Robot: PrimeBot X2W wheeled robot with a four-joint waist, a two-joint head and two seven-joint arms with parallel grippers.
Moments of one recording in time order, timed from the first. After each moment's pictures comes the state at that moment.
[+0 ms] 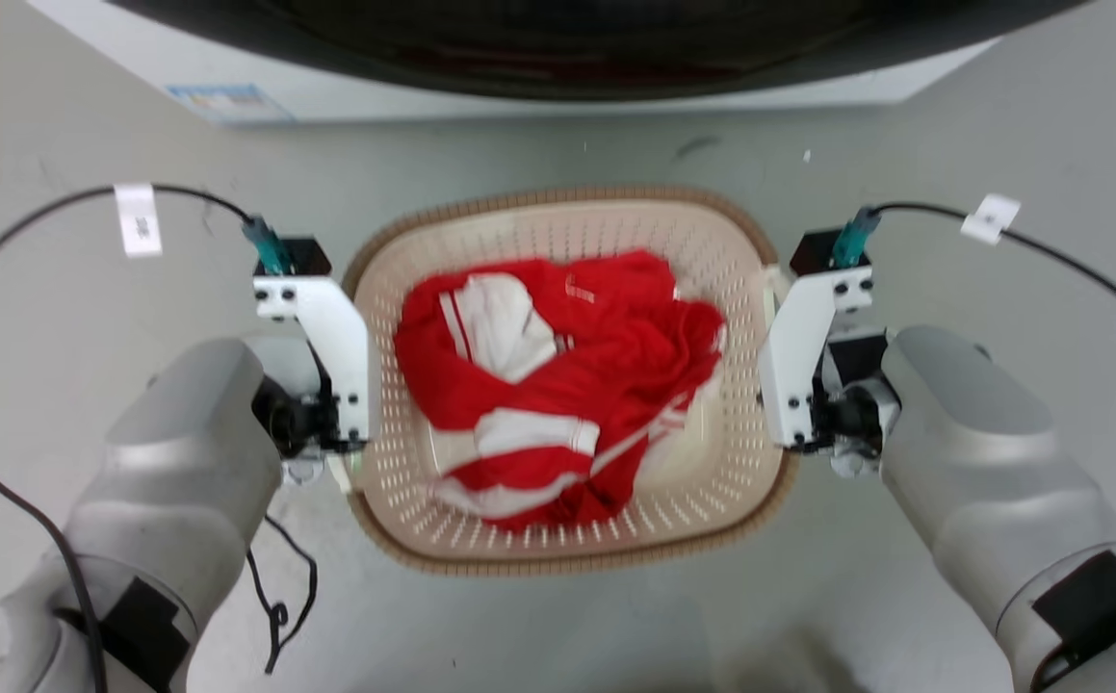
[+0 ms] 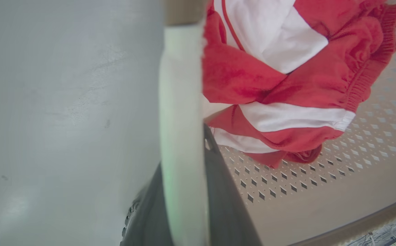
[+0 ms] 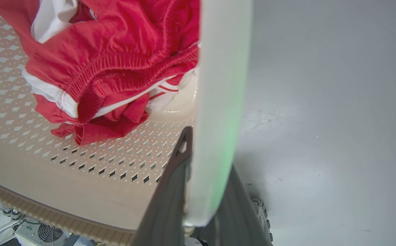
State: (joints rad) left arm -1.03 0.27 -0.97 1.17 -1.16 -0.13 0.55; right arm -1.01 -0.06 0.68 1.24 0.74 0.13 0.58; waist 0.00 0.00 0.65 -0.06
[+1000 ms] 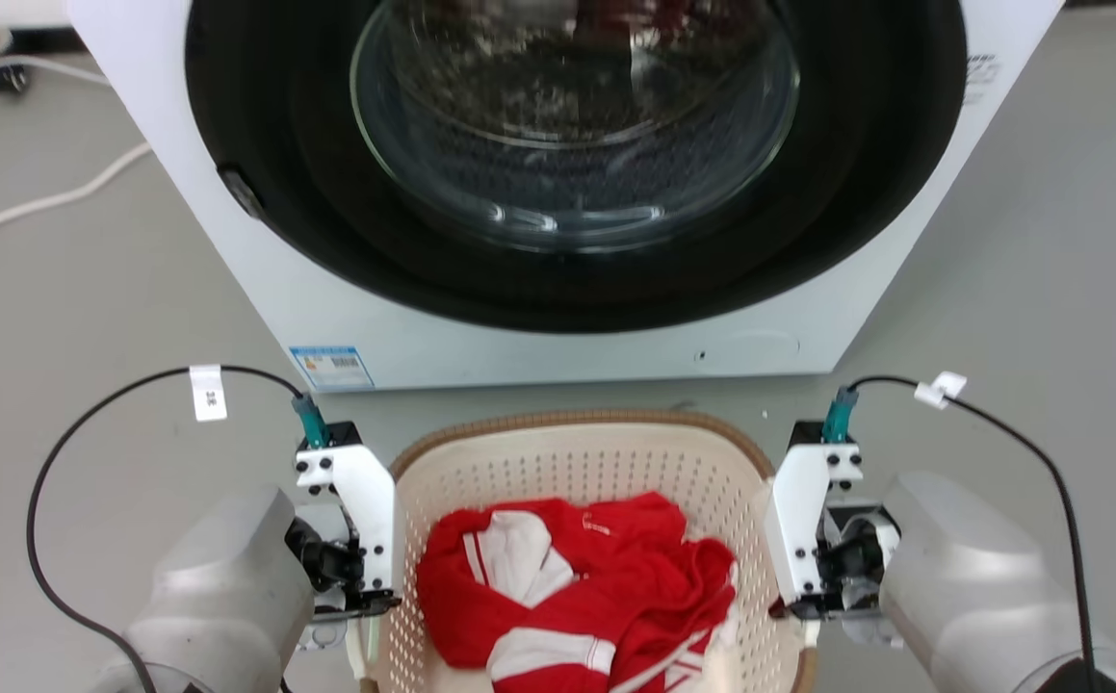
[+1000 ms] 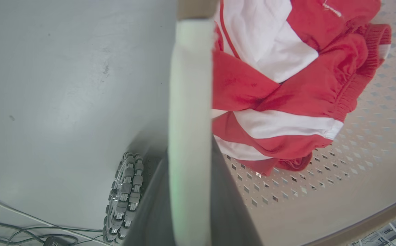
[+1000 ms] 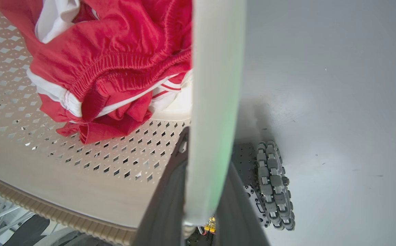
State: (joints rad) left arm -0.83 0.21 -1.00 1.26 -1.26 -0.13 0.74; right arm -0.82 -0.07 0.80 1.28 0.97 0.12 0.83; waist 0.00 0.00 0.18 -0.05
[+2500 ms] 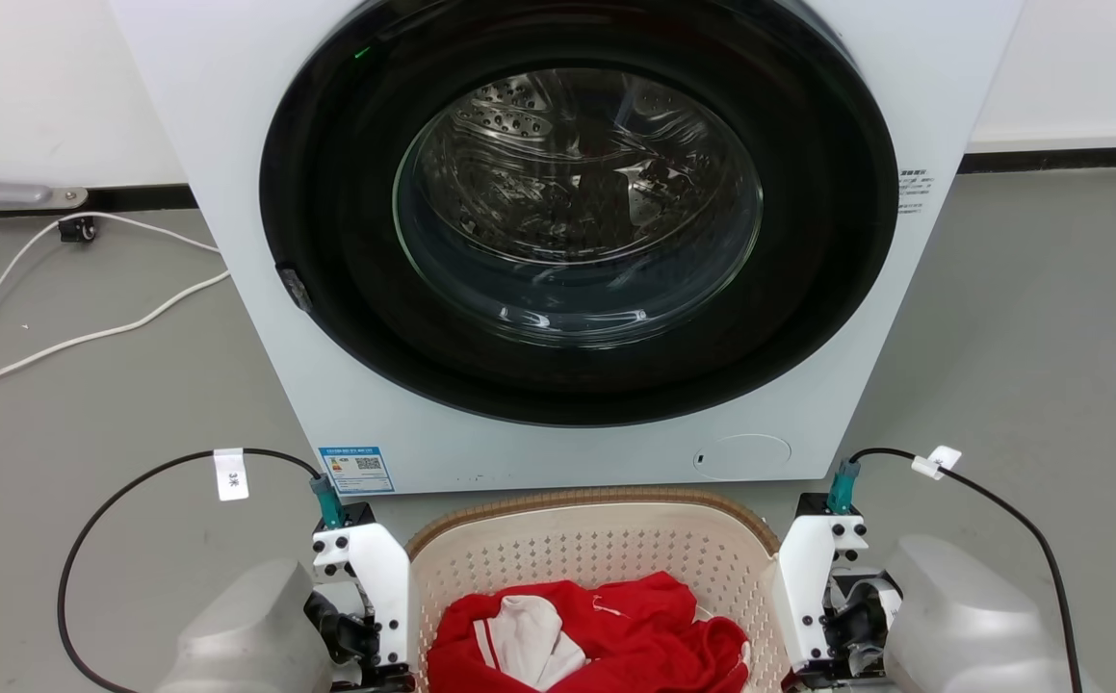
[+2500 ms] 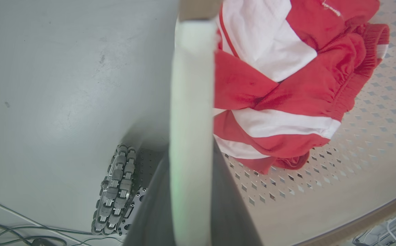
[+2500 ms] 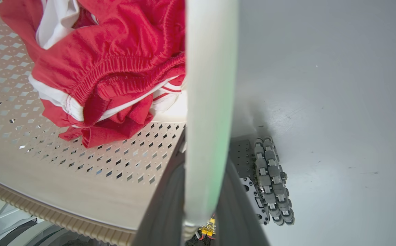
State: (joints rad) left arm -0.73 0.17 -1.00 1.29 -1.29 -0.12 0.75; right arm -0.72 -0.07 0.84 1.30 1.00 0.12 0.83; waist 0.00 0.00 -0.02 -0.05
